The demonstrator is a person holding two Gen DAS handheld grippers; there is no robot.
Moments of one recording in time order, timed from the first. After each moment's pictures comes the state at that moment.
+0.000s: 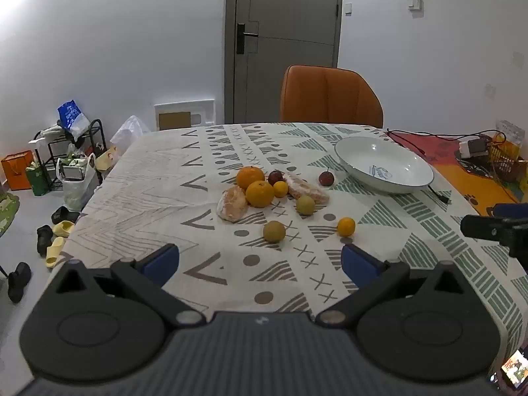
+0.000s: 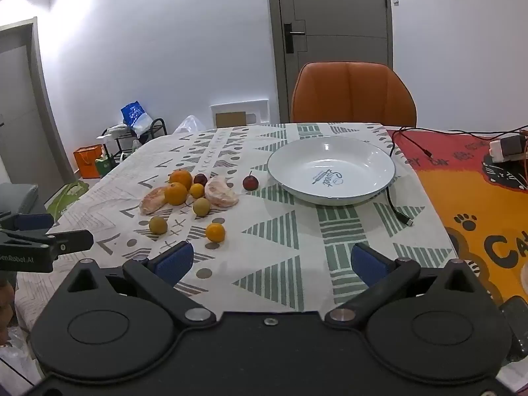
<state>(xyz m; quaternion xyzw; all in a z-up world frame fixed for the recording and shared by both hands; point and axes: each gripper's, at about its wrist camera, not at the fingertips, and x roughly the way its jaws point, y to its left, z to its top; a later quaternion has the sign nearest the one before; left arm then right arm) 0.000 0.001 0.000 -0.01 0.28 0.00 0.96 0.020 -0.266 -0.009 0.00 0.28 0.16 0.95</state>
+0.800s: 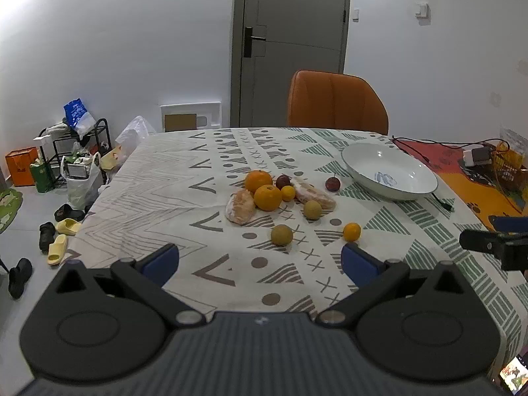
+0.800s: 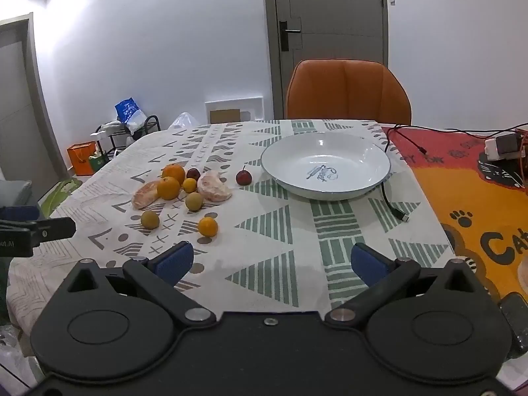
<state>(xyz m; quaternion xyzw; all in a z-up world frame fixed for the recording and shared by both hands) -0.005 0.009 0.005 -0.02 0.28 0.01 0.96 0.022 -0.266 -0.016 -0.01 0.28 0.15 0.95</state>
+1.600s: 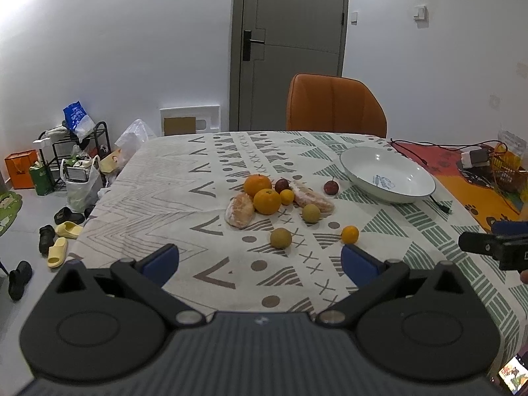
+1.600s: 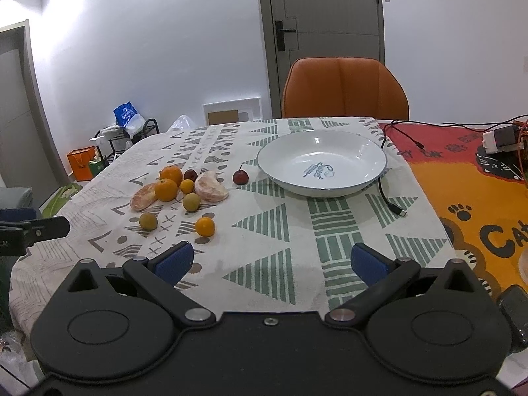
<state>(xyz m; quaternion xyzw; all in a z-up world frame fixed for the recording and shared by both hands) -0.007 0.008 0.008 -0.02 0.28 0.01 0.96 0.021 -0.273 -0.018 0.00 0.28 0.15 0.95</state>
